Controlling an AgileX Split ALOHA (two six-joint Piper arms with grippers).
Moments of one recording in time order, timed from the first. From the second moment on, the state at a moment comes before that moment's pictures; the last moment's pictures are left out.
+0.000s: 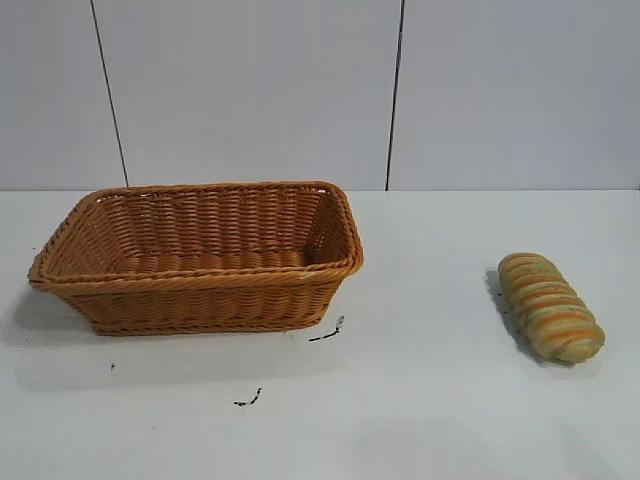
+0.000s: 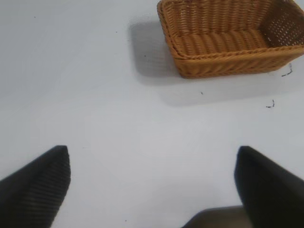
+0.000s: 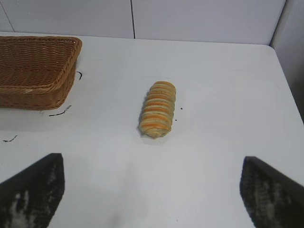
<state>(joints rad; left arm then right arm) -0.02 -0.01 -0.50 -0.04 1.07 0.08 0.00 0.08 -0.54 0.10 1.00 -0.11</state>
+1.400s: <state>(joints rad) -0.02 -0.01 -0.50 -0.04 1.07 0.08 0.08 1.82 -1.31 0.06 0.82 -0.06</state>
